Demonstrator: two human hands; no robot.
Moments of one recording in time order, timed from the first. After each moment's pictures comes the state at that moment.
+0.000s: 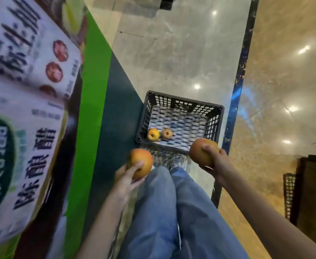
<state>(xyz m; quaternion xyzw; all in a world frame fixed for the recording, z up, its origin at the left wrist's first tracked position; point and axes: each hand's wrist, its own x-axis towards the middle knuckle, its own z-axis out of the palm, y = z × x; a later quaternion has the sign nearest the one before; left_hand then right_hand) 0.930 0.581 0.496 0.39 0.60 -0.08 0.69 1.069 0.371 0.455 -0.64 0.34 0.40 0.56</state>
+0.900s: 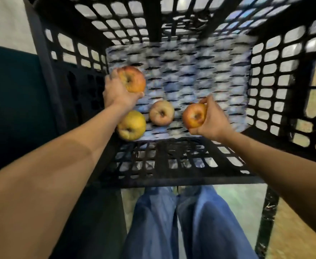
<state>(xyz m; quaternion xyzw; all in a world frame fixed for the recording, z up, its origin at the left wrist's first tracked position) 1.166 0.660 -0.057 0.86 0.35 -0.28 0.23 1.142 0.419 -0.061 -0.87 0.06 0.43 0.23</state>
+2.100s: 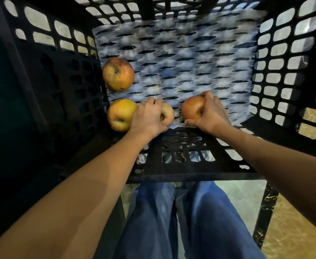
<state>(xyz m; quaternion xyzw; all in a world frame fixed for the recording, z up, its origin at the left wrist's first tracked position) 1.100 0.589 -0.080 0.89 0.05 -0.42 0.15 1.126 0.412 -0.086 -0.86 0.09 0.46 0.20</state>
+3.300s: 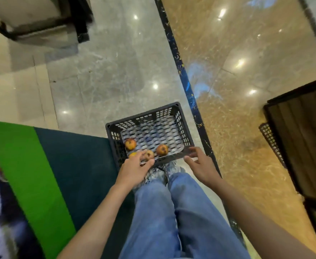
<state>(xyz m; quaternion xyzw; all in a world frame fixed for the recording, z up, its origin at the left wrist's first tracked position) 1.077 0.562 0.477 0.85 0.13 -0.37 0.35 1.063 0.345 0.475 -0.82 0.21 0.31 0.42</state>
